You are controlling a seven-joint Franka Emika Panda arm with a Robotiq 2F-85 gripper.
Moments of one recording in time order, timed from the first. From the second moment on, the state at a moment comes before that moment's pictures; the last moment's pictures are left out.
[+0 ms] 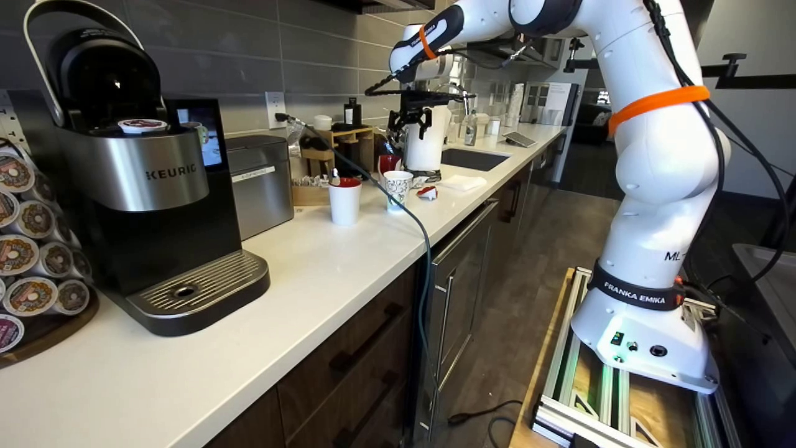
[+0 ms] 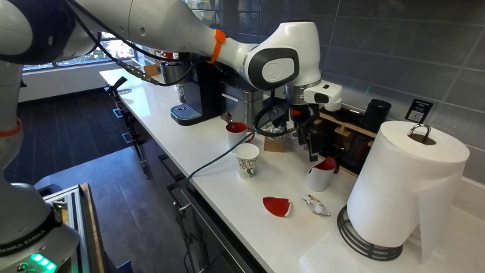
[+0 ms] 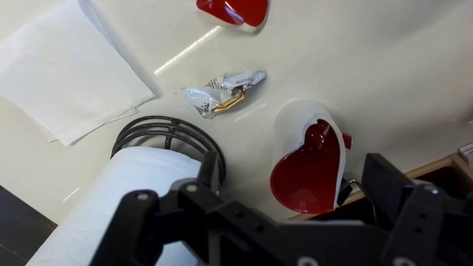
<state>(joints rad) -0.27 0.51 -0.20 -1.47 -0.04 2.20 0.14</state>
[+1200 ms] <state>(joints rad) -0.34 0.88 -0.19 -1.03 0.01 2.04 0.12</state>
